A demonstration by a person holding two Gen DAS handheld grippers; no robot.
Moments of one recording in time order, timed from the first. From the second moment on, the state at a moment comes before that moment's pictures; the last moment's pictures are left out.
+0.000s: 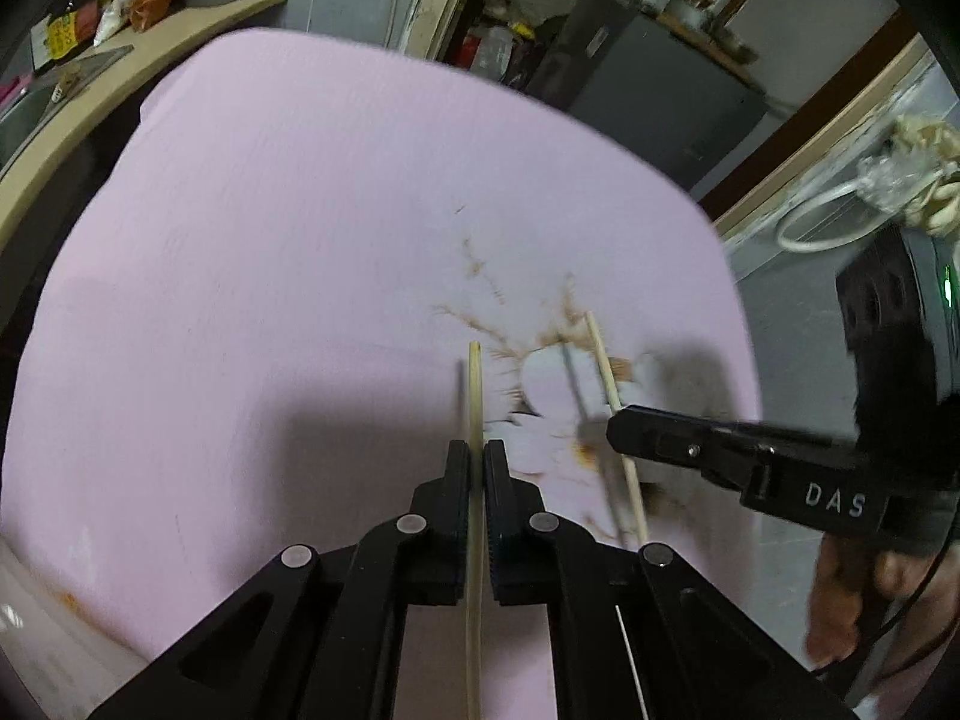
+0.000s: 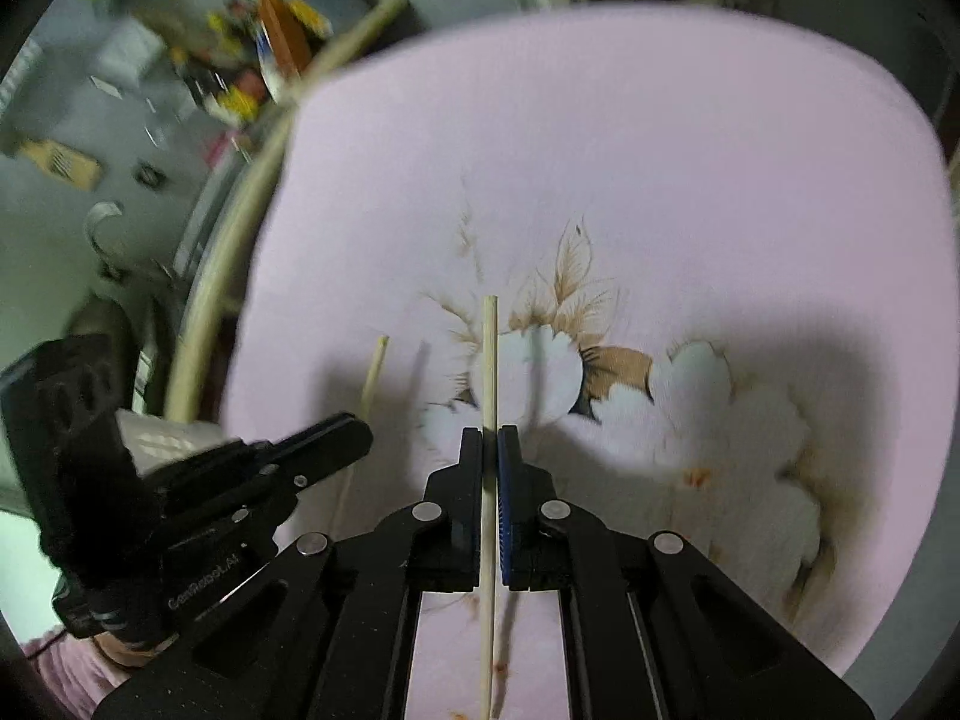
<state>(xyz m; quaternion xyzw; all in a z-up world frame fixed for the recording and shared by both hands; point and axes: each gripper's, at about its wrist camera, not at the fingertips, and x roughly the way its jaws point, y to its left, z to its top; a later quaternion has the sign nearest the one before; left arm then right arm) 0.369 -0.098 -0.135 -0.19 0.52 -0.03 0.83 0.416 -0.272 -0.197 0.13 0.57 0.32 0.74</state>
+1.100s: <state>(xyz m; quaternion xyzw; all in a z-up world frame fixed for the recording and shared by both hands) 0.266 -0.020 0.071 -0.17 0.28 -0.13 0.94 0.258 -0.247 0.060 0.20 0.14 0.25 0.94</state>
